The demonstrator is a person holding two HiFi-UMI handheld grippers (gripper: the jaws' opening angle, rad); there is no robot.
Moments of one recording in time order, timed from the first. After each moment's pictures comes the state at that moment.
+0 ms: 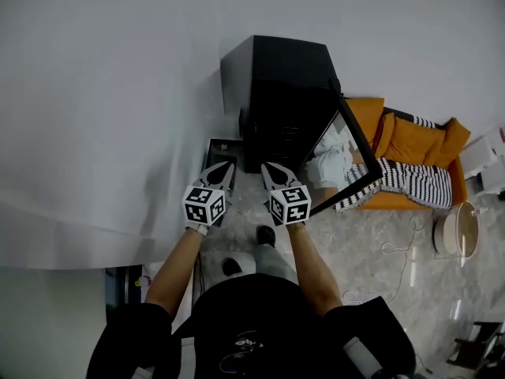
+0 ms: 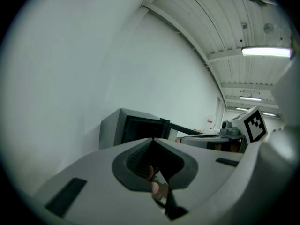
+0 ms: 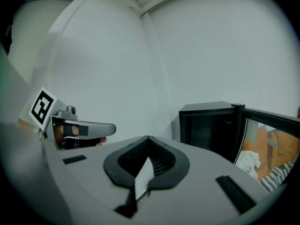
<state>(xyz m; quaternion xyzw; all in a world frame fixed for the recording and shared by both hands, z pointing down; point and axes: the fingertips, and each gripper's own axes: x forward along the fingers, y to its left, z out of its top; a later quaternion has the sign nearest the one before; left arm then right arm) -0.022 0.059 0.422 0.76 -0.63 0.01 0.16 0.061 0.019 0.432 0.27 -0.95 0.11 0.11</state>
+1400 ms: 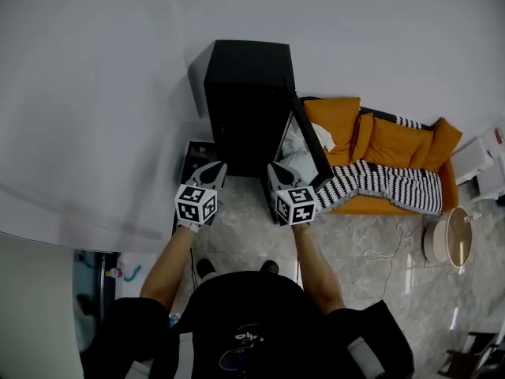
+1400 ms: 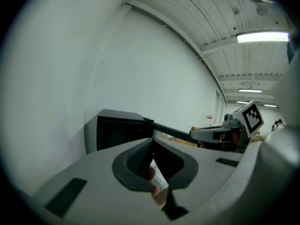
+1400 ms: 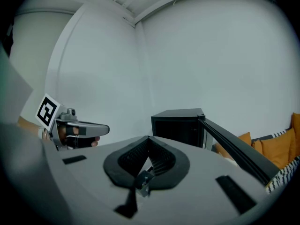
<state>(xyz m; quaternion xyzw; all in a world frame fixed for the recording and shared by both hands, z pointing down) 0.161 -0.008 0.397 0.76 -0.64 0.04 0.13 0.280 -0.064 0.398 0.27 -0.95 0.10 0.10</state>
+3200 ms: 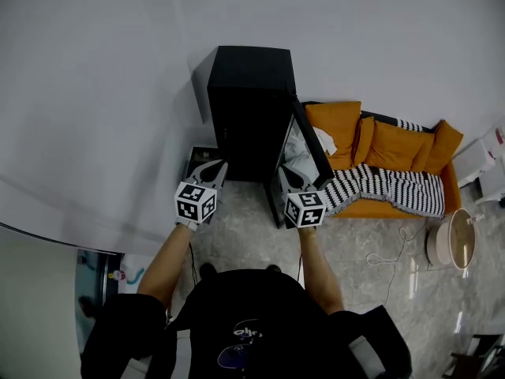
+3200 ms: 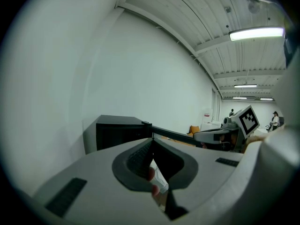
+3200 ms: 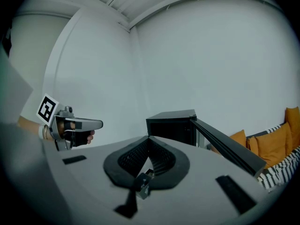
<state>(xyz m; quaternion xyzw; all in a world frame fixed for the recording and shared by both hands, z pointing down) 0.163 0.003 0.376 0.77 -0.63 0.05 0.10 0.312 -0.062 0.398 0.30 -0.94 0.11 0.08</state>
